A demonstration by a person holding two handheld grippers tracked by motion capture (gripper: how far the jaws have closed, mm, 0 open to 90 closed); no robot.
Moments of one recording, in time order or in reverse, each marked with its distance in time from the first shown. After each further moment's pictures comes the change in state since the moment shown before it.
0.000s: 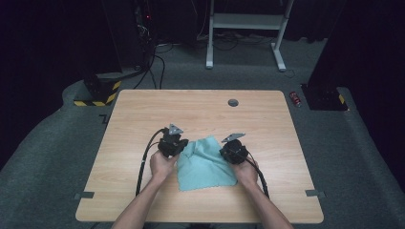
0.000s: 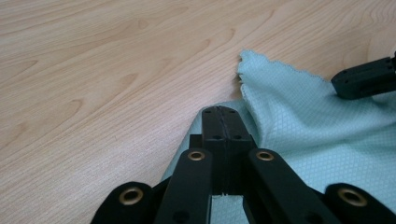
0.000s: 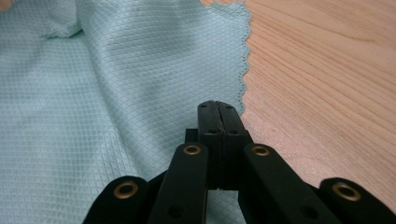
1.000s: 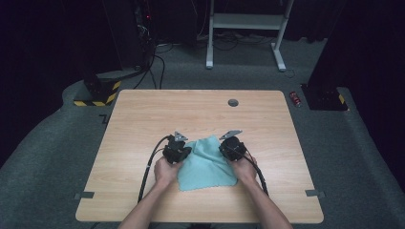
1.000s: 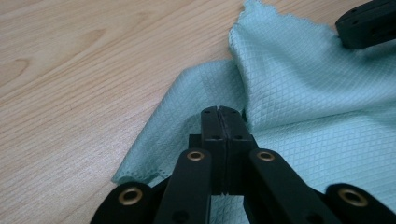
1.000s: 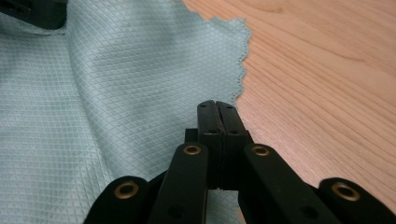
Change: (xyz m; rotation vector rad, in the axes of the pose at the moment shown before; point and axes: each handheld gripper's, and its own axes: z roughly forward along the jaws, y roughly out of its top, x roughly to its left) left arm -0.008 -0.022 0.027 0.053 -0.022 -0.026; right arm -0.003 0.011 0.003 -0.001 -0.041 -0.016
